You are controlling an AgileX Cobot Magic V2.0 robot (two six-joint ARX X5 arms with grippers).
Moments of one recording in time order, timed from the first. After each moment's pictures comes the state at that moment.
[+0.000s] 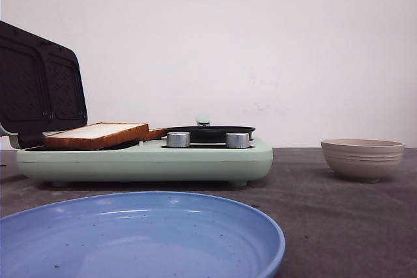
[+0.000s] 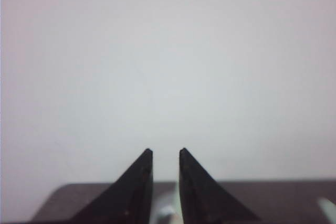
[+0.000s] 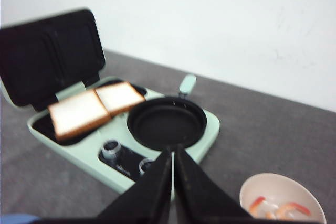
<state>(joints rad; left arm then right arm) -0.29 0.93 1.24 -0.19 -0.47 0.14 0.46 0.53 0.70 -0.28 -0.10 0.03</state>
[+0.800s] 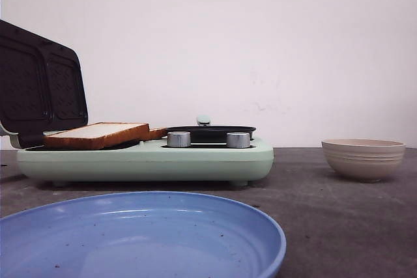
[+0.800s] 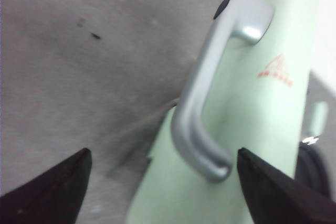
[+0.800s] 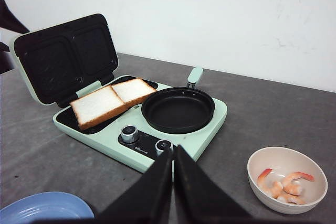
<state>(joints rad) 0.31 1.44 1.37 -0.67 0.40 -0.44 0.46 0.33 0.70 -0.51 -0.11 0.09</state>
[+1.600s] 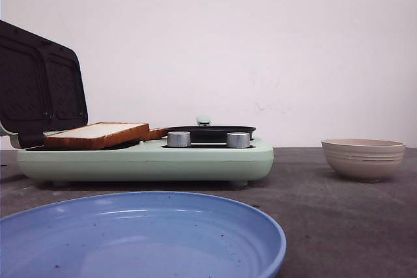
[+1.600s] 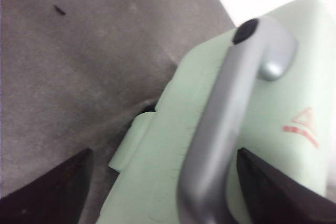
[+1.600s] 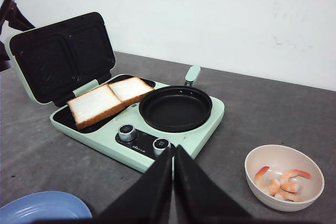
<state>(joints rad) 0.34 1.59 1.38 -0.54 0.55 -0.62 0.46 0.33 0.70 -0.51 -0.10 0.09</state>
